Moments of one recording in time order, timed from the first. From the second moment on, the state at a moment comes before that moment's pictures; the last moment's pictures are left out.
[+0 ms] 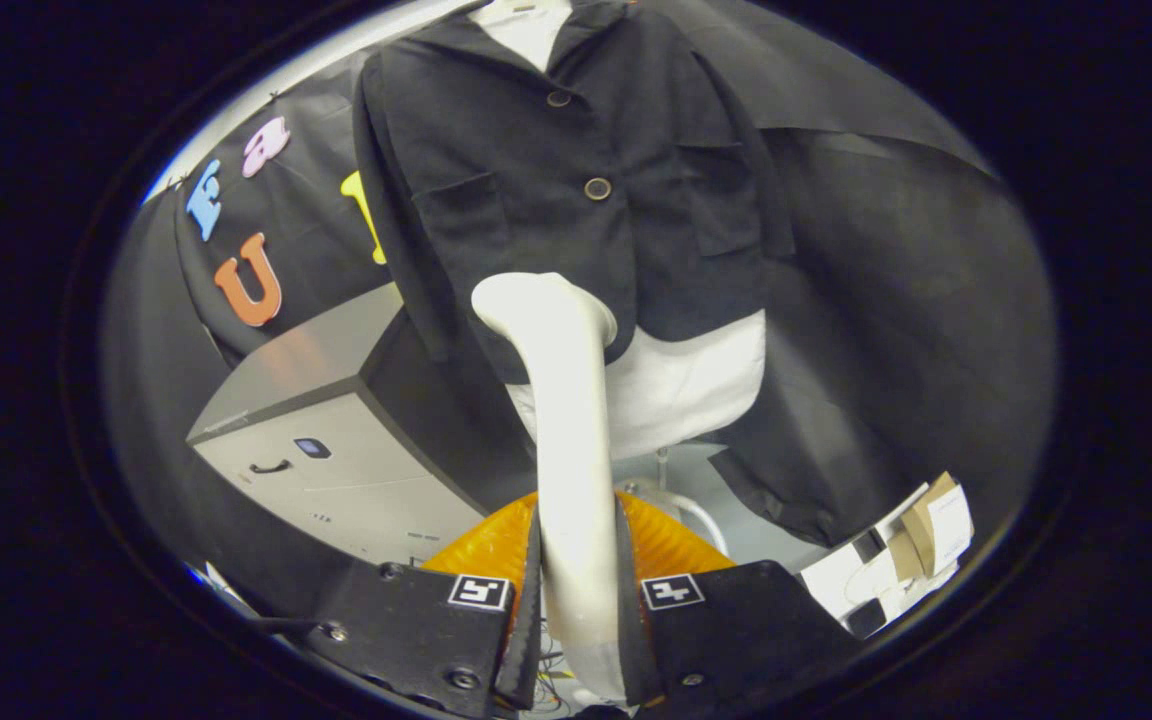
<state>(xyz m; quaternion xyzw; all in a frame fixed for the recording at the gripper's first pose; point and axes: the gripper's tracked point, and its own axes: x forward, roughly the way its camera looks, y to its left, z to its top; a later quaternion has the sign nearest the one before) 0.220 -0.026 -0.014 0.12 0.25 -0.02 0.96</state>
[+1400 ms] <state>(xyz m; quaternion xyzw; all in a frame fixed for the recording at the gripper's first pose) 0.270 -0.180 0.326 0.18 0.01 0.00 0.98</state>
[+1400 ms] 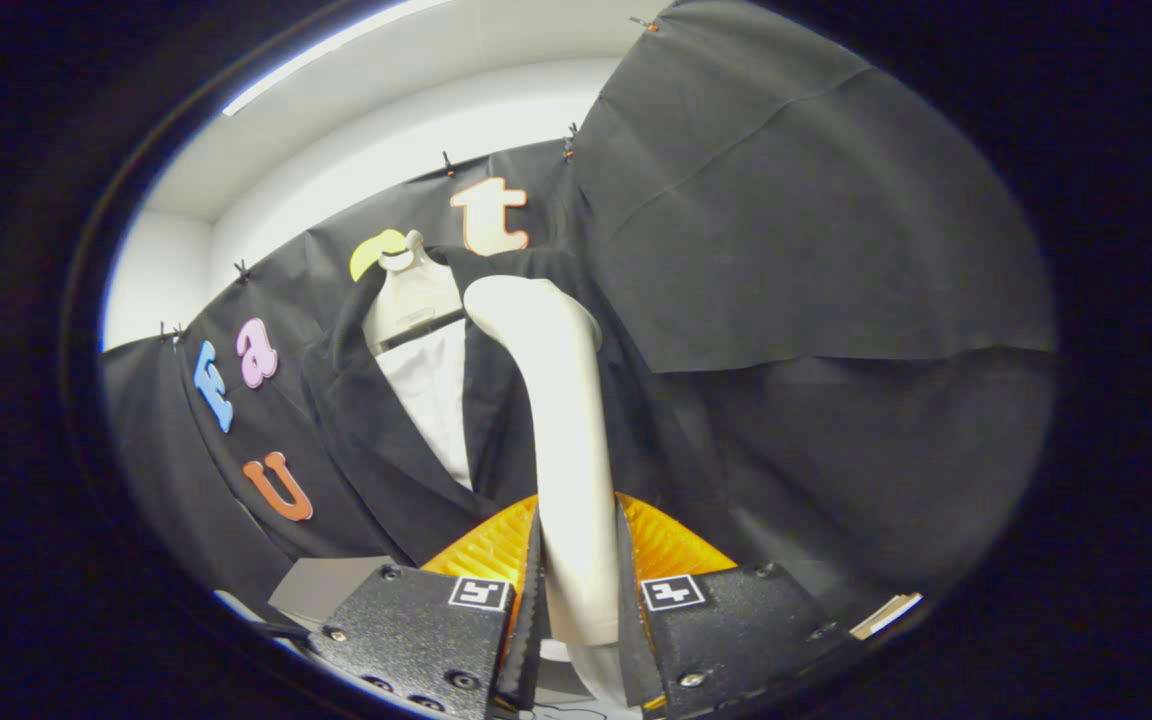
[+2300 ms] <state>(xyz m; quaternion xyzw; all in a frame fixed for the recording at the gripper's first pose) 0.327 -0.184 0.275 0.15 0.05 -0.04 0.99</state>
